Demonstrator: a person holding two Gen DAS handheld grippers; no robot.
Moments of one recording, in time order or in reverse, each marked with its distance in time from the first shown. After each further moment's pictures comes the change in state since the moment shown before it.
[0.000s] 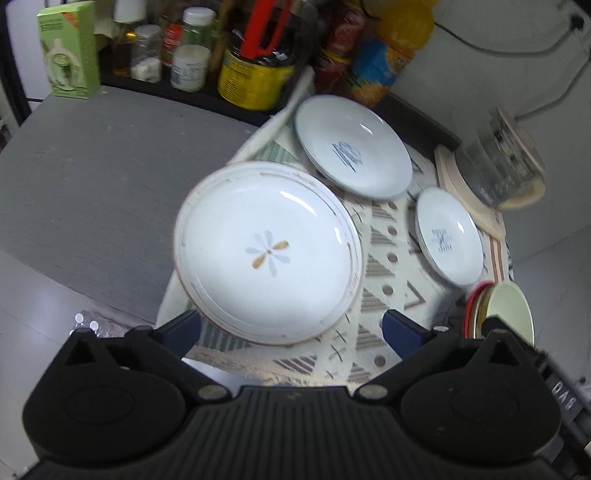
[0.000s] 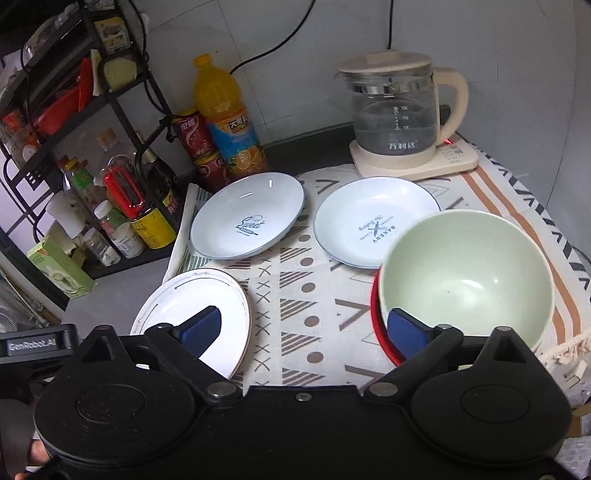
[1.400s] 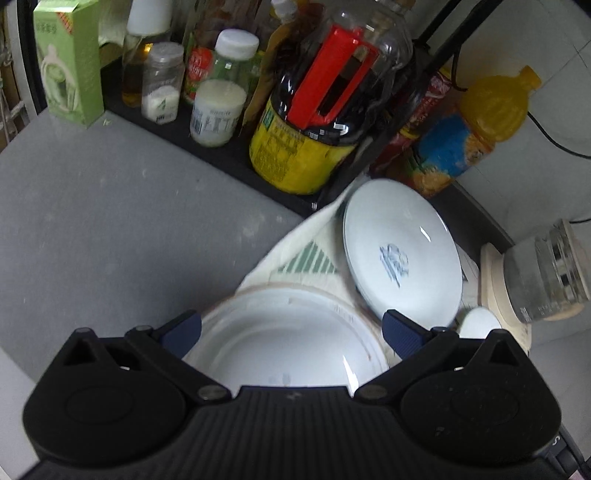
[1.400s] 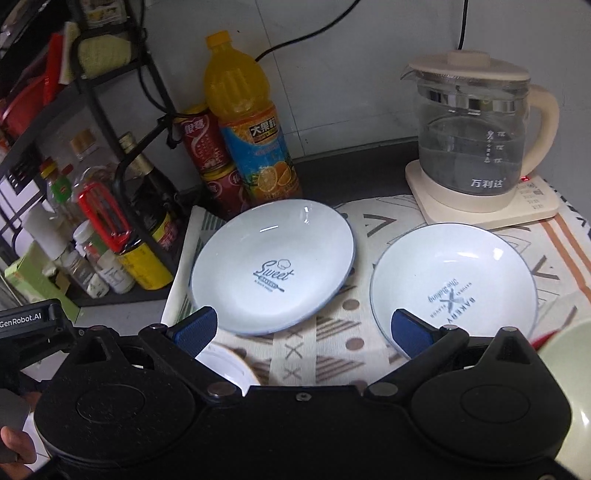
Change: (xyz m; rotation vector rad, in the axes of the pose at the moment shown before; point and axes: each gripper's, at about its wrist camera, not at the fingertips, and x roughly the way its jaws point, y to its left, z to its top) left arm 0.078 0.026 0.109 -0.150 -0.080 0.028; right arm 0.122 0.032 0.066 -0.047 -0.006 0.050
